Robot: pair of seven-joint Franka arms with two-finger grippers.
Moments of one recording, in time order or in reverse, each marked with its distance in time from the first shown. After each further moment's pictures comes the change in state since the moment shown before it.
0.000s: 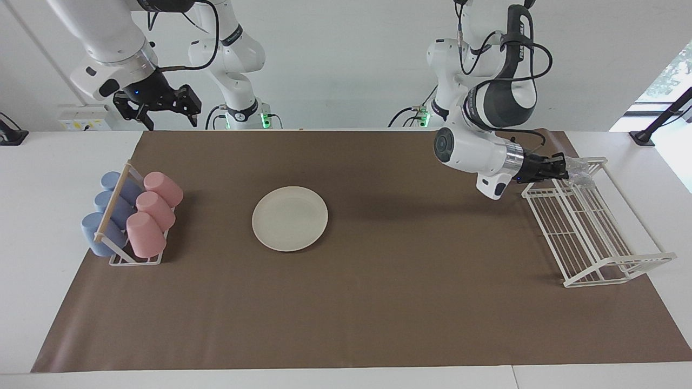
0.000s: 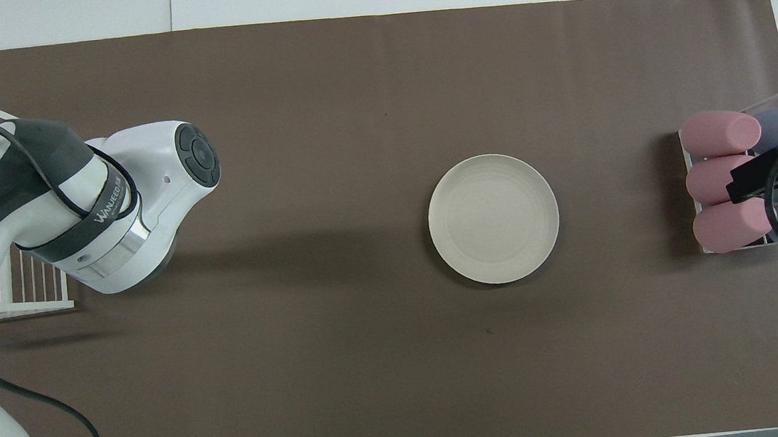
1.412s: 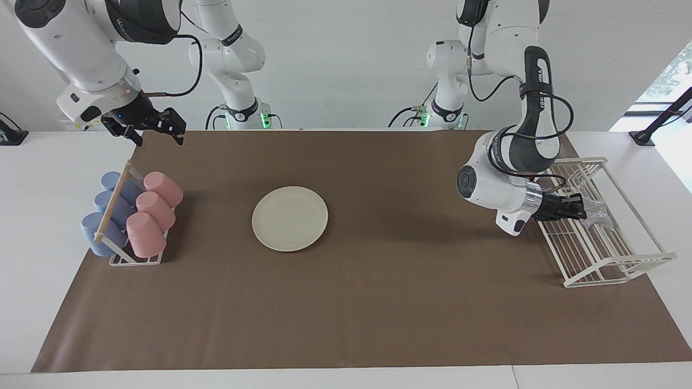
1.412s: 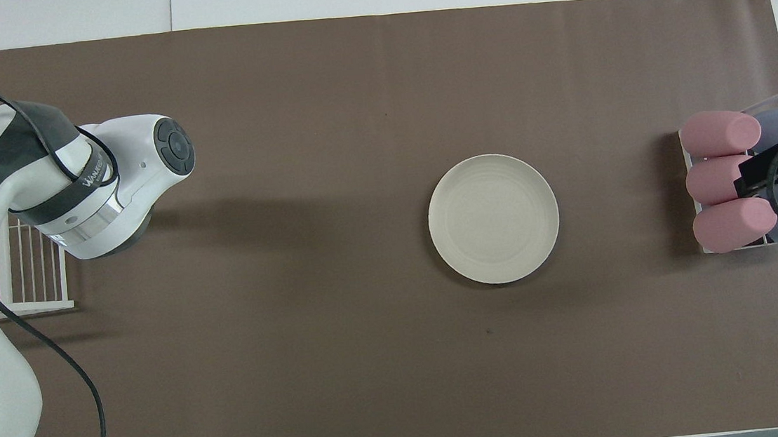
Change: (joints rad) left arm 0.092 0.082 0.002 0.013 0.055 0.191 -0.133; right arm -0.001 0.001 -0.044 -0.117 0.000 0.096 0.000
